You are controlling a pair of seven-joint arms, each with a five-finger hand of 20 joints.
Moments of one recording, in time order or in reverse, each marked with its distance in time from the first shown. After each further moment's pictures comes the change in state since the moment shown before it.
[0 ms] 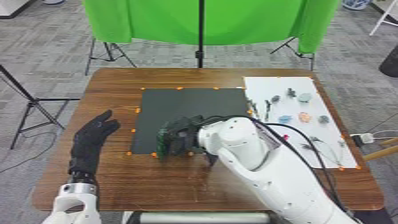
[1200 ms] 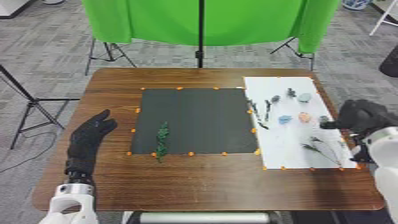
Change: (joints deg) left arm 0.8 0.2 -1.2 -0.8 0.3 -0.2 -0.1; right arm -41.8 20.5 57.8 -16.2 20.8 16.8 33.8
